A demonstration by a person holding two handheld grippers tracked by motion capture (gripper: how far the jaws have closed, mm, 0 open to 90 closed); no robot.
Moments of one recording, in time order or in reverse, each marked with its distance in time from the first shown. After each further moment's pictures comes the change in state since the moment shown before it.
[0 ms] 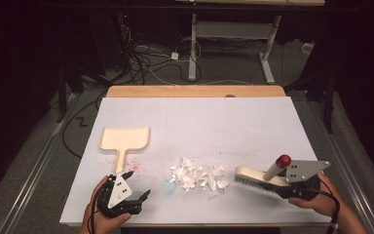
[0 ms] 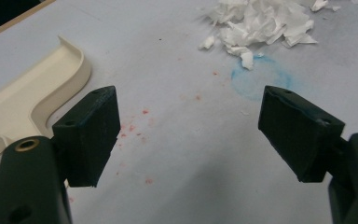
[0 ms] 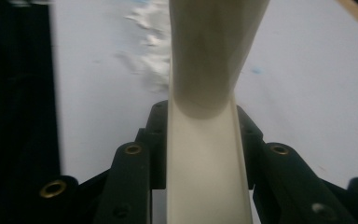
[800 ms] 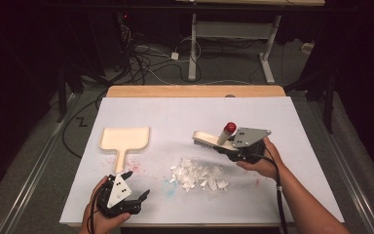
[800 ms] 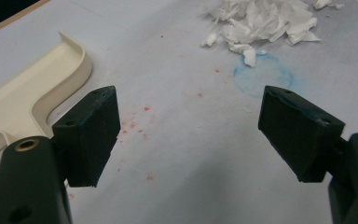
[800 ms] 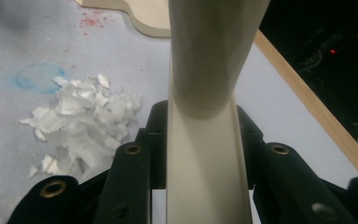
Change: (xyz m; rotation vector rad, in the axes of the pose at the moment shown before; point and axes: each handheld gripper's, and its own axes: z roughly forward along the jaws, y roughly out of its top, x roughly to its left) left arm 0.001 -0.002 0.000 -0.003 0.001 -0.011; right arm -0.053 0.082 0.089 -0.117 -0.168 -0.059
